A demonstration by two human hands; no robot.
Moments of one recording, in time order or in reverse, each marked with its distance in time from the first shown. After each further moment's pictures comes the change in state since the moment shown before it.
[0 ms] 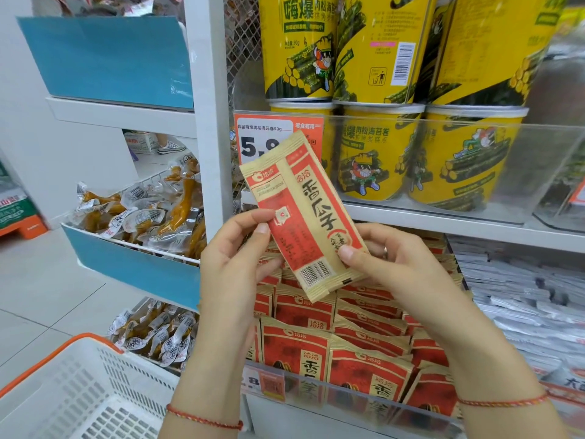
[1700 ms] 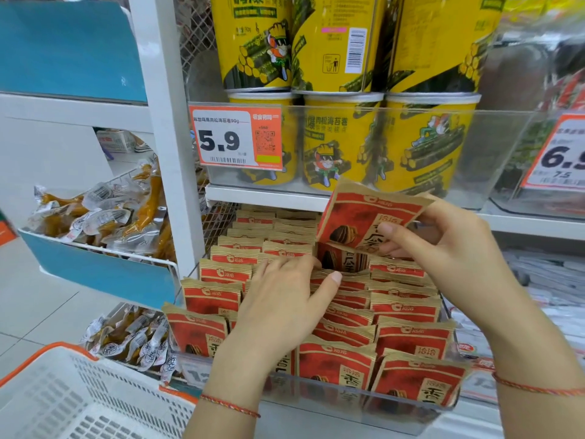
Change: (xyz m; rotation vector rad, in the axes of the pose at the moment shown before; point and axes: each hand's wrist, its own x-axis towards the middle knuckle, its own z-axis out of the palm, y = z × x) left_hand -0.010 -0.041 0.043 1.299 -0.630 0.075; right_hand -0.023 0.002 -0.056 -0.288 0.338 -0.208
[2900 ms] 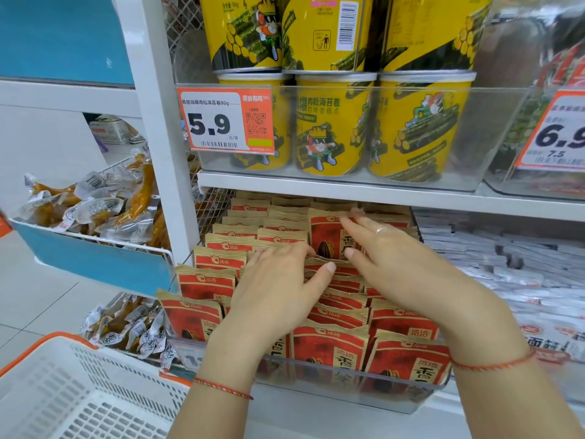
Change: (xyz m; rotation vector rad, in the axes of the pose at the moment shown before) left_hand -0.004 0.003 0.000 0.037 0.027 -0.002; right_hand 0.004 0.011 0.029 -0.799 -0.497 0.146
